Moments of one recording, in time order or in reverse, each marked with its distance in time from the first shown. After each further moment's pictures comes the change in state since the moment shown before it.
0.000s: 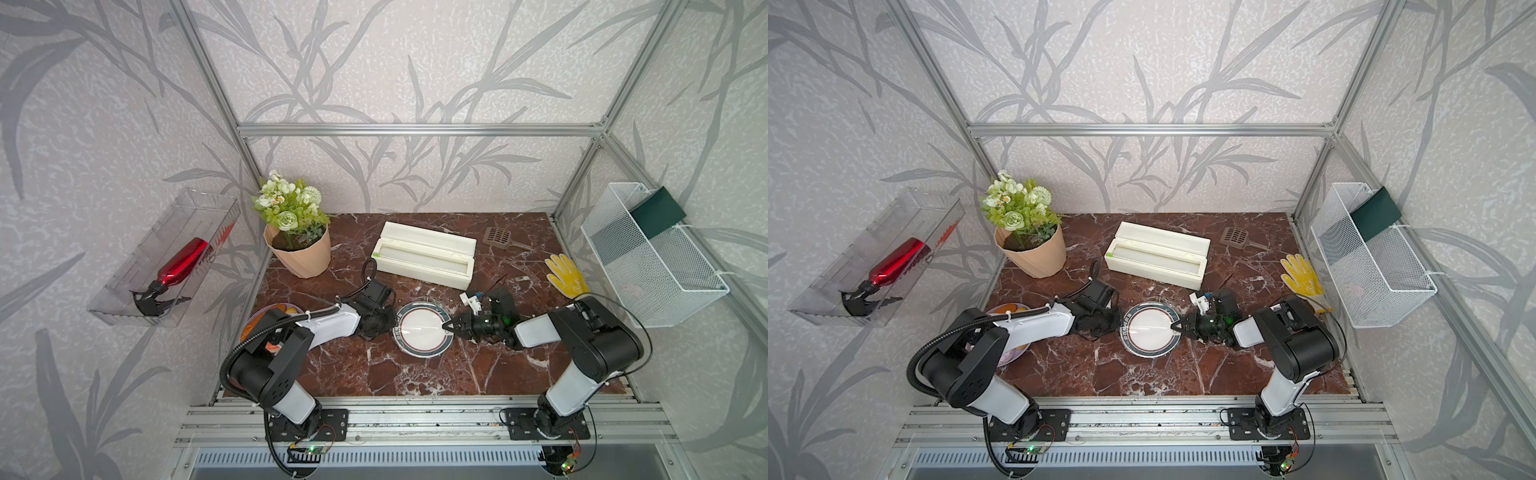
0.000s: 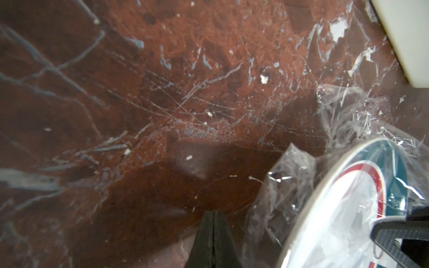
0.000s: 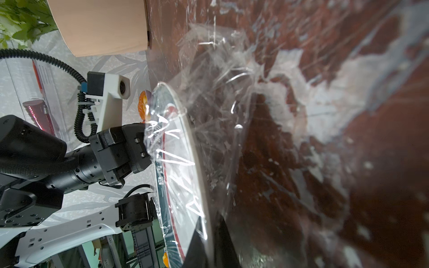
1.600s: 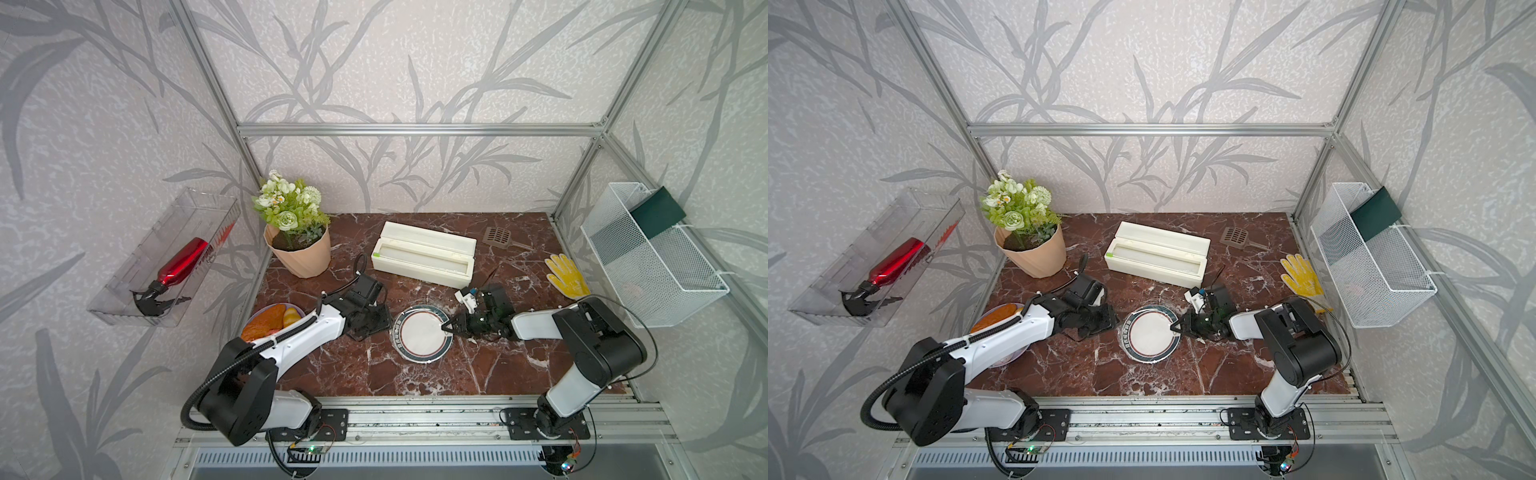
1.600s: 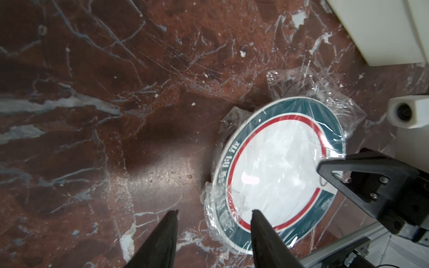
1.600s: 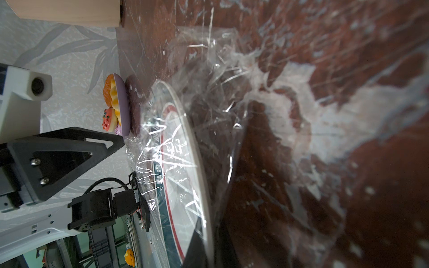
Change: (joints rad) left arm 0.024 -0.196 0.063 -0.304 0.032 0.057; right arm 0.034 -0.030 0.109 -0.330 0.098 -0.286
